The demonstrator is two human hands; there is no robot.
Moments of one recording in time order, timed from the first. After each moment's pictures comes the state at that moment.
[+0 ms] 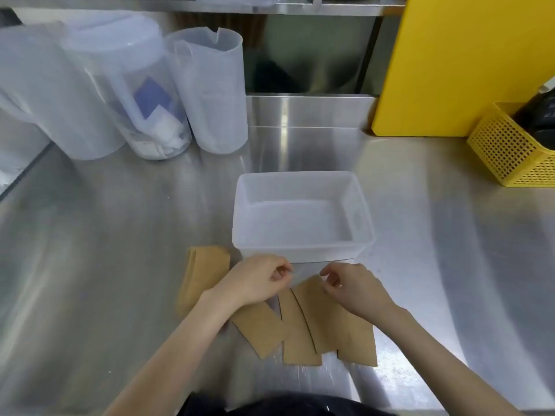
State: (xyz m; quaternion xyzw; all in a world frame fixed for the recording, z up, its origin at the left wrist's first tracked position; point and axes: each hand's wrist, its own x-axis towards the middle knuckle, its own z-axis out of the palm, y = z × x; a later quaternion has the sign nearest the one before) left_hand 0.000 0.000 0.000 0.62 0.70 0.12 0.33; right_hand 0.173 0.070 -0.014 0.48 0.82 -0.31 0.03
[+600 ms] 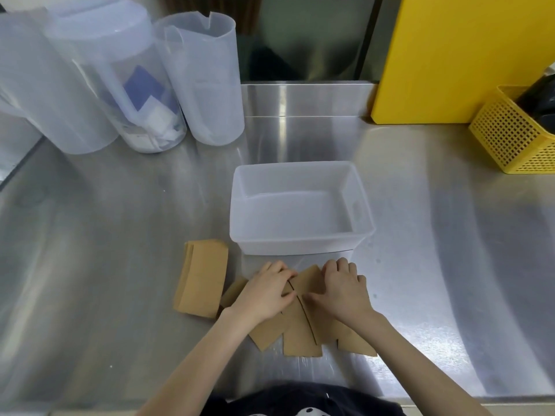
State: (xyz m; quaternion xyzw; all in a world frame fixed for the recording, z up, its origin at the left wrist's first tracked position) left_hand 0.023 -0.008 -0.053 0.63 0.71 0.06 0.30; right_hand 0.159 0.052 -0.044 0.53 0.81 -0.22 0.11
